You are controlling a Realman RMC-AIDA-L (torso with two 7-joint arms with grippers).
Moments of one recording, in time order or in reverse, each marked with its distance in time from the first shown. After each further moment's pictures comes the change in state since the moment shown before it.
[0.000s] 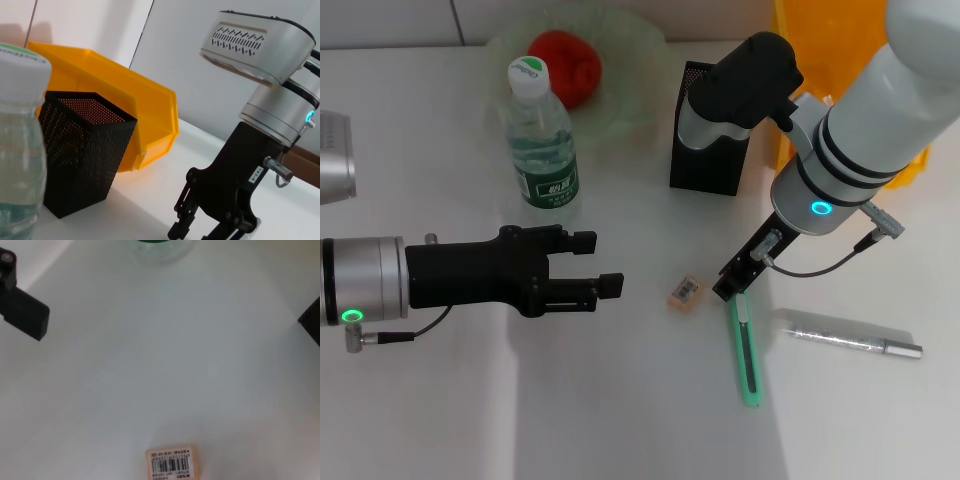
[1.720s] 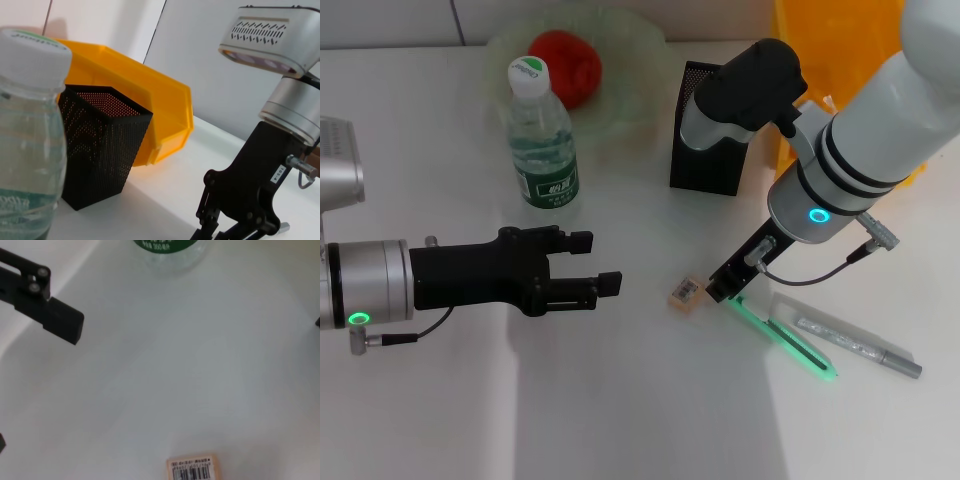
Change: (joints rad) left arm 0.009 -0.011 0.003 -0.002 0.001 -0.046 0.012; right arm -0.031 -0.001 0.010 -0.001 0.057 0.028 -0.012
